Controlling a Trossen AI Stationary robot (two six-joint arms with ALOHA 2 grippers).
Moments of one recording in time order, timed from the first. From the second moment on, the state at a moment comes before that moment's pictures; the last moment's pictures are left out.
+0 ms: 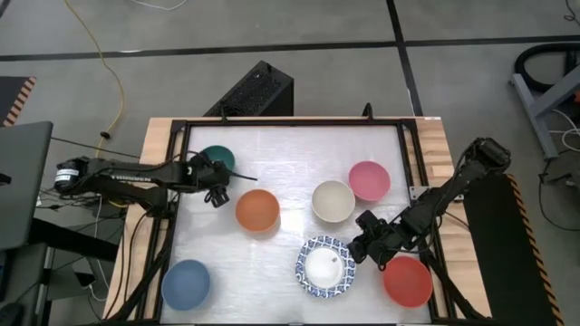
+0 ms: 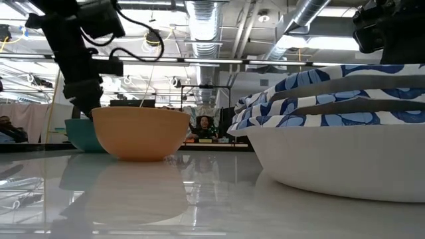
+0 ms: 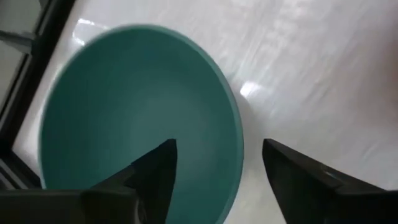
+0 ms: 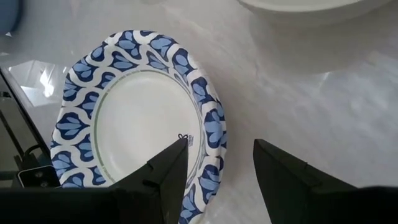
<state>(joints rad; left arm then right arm) 0.14 1.06 0.59 -0.66 -0.44 -0.20 0.67 1.26 0.73 -0.47 0.40 1.53</state>
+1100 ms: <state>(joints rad) -0.03 1.25 0.73 -0.66 -0.80 -0.21 0.67 1.26 0.73 -0.47 0.50 1.55</state>
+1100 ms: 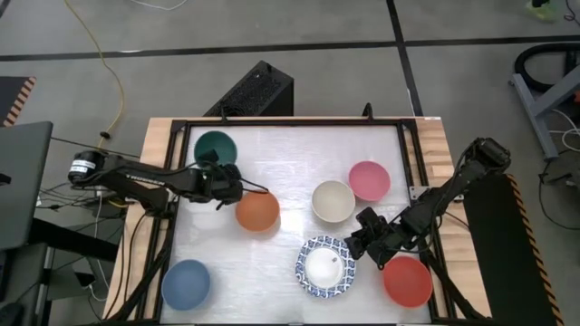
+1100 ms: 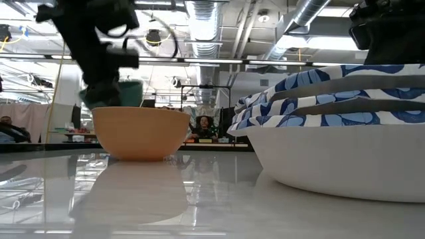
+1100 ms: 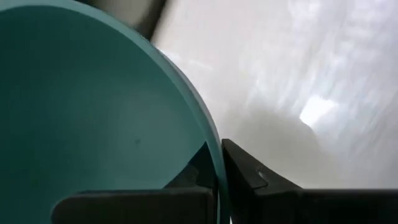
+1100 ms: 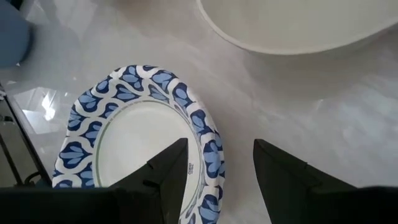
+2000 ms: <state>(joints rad) -0.36 1.25 0.88 -0.32 -1.06 0.70 0.67 1.26 0.87 -0.47 0.55 1.35</state>
